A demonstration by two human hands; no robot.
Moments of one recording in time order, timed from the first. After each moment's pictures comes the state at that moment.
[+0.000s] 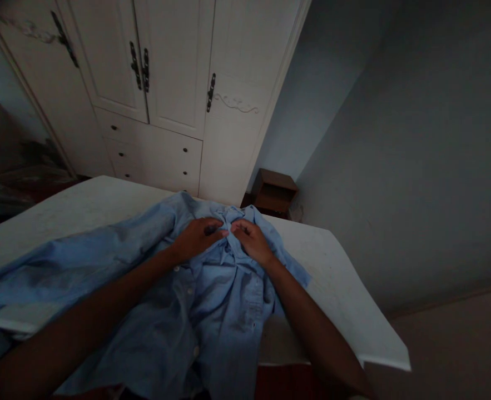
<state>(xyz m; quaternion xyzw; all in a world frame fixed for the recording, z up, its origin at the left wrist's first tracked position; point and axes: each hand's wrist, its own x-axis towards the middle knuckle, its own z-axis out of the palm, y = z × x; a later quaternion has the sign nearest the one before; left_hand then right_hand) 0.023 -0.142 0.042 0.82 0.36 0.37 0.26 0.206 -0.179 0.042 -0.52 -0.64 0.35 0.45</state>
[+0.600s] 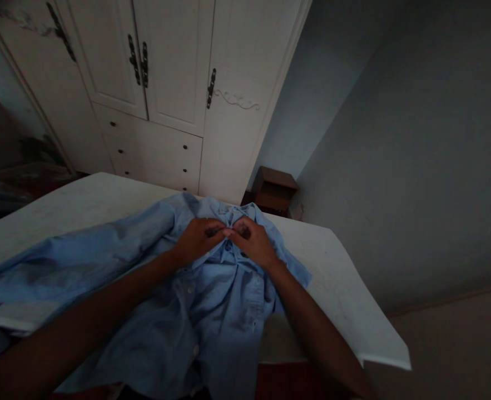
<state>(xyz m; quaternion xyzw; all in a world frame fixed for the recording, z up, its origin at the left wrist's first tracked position) 0.028 -0.151 0.042 0.83 0.30 0.40 0.25 0.207 -0.190 0.050 -0.52 -0.69 0.25 0.43</state>
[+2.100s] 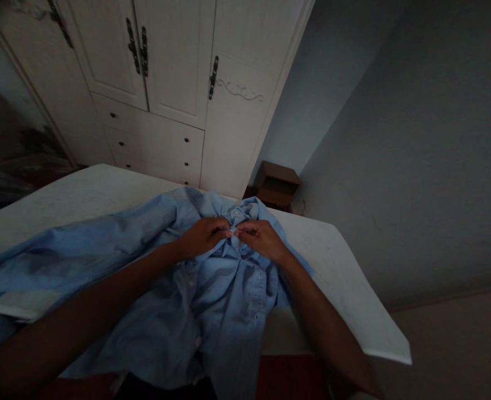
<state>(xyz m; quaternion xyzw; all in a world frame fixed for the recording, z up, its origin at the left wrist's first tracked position) 0.028 -0.145 0.027 0.87 0.25 0.32 0.27 0.222 -0.196 0.060 -0.52 -0.72 0.34 0.31</state>
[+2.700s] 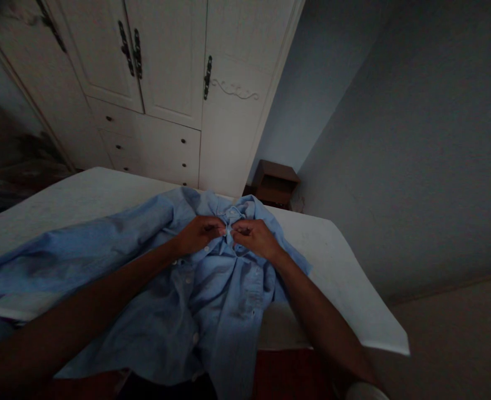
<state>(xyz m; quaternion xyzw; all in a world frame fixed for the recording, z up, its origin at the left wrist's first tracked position) 0.029 -0.141 0.020 0.81 0.23 0.36 0.40 0.221 -0.196 0.050 -0.50 -0.73 0.34 0.33</state>
